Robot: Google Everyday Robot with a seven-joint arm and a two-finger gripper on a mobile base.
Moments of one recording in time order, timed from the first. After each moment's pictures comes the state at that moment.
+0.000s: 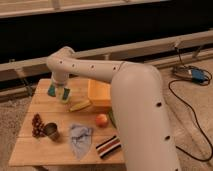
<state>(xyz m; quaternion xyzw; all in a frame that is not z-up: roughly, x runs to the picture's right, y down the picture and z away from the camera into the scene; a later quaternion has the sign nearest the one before) -0.270 -0.001 0.809 -0.25 -0.19 -0.03 0.95</state>
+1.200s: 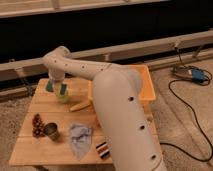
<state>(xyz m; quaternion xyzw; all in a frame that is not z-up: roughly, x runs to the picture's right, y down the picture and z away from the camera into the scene) -0.301 -0.027 0.860 -0.22 -0.18 -0.05 0.96</state>
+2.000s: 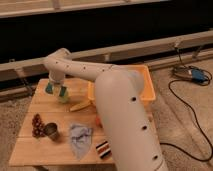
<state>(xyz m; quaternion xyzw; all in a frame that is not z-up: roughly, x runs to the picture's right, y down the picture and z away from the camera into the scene) -0.299 -0.006 0.853 -0.25 -0.19 -0.04 0.95</state>
